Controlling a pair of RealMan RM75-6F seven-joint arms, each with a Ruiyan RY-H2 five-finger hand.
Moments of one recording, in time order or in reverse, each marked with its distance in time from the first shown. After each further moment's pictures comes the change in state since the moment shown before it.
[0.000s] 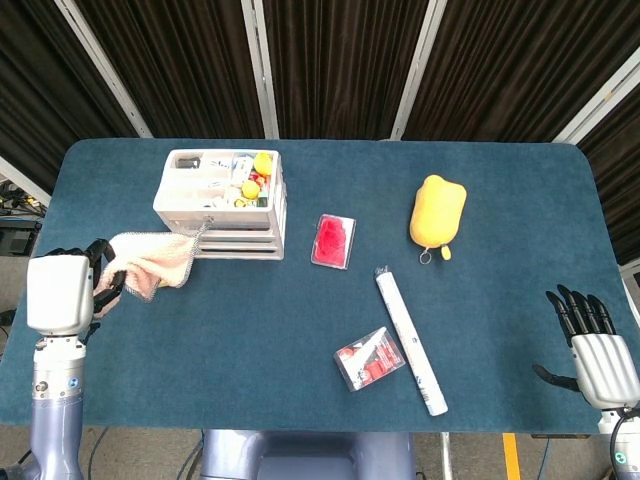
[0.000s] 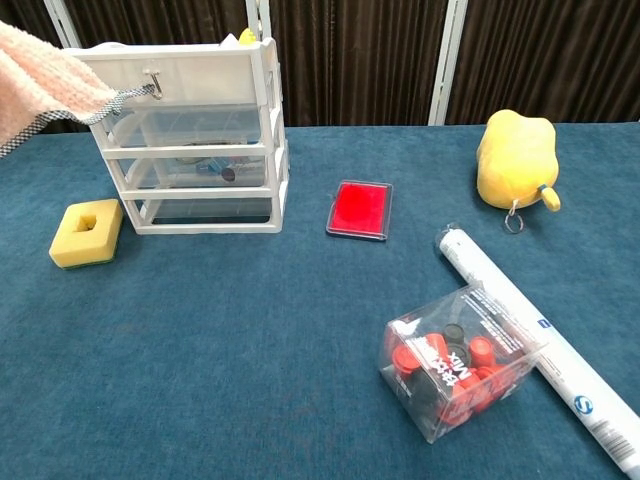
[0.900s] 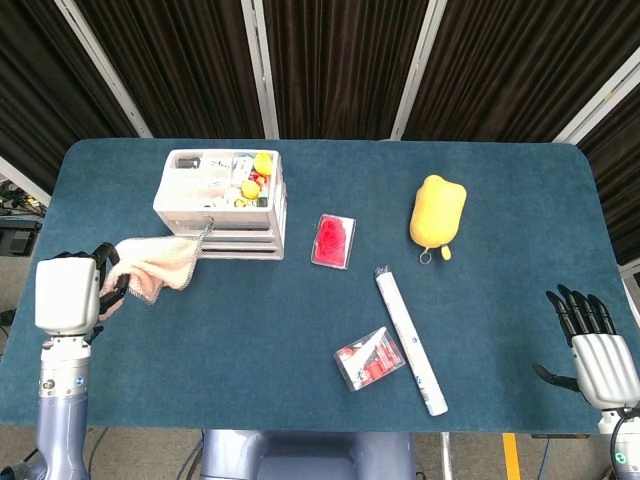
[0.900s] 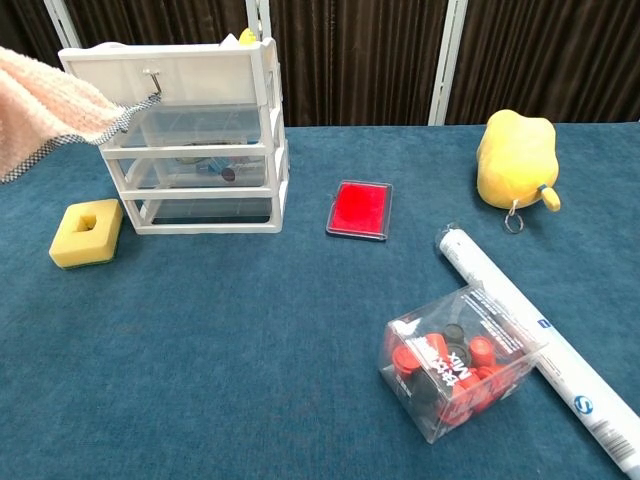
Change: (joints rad) left arm -0.007 -0.028 0.023 0.053 -0.025 -0.014 0.001; right arm -0.001 0.000 0.001 0.000 0.000 0.001 0.002
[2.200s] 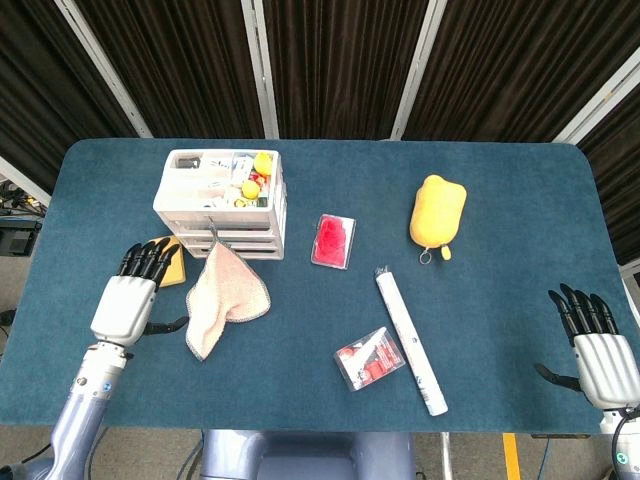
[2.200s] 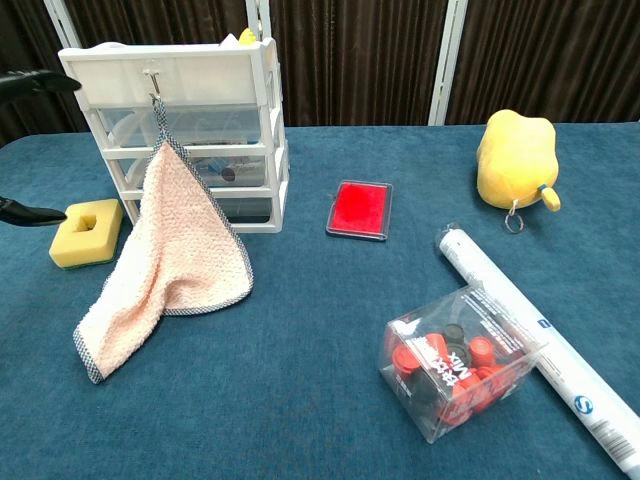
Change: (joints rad) left arm -0.054 0.035 0.124 0.025 -0.024 -0.253 -0.198; right arm -0.003 -0.001 0.003 0.004 0.000 0.008 -0.001
